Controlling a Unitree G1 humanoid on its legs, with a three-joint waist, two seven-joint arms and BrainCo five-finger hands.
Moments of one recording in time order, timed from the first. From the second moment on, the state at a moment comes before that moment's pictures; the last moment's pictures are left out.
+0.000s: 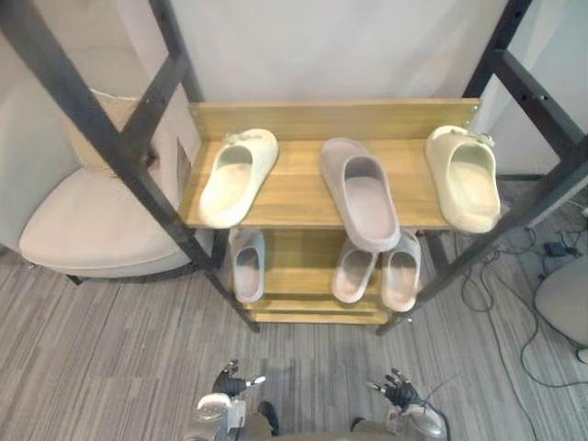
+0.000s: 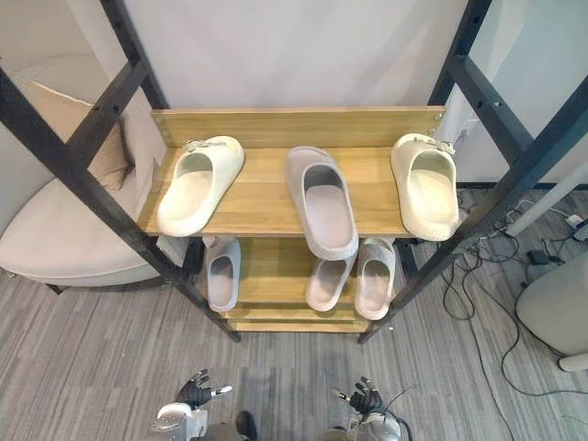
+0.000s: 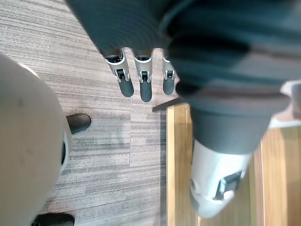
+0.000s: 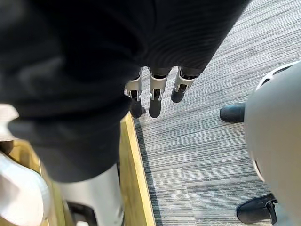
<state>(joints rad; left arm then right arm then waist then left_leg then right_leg) -0.01 0.07 -0.06 1.03 -0.08 -0.08 0.06 0.05 -0.07 -0.10 1.00 0.19 -0.11 -0.04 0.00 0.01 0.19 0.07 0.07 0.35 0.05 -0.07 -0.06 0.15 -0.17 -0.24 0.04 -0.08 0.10</state>
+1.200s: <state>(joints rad) 0.05 0.06 -0.18 1.03 -0.02 -0.10 0.04 0.20 -0.13 -0.16 -0.38 -0.08 -0.19 -0.12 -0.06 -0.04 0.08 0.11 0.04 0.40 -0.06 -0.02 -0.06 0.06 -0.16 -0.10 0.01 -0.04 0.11</state>
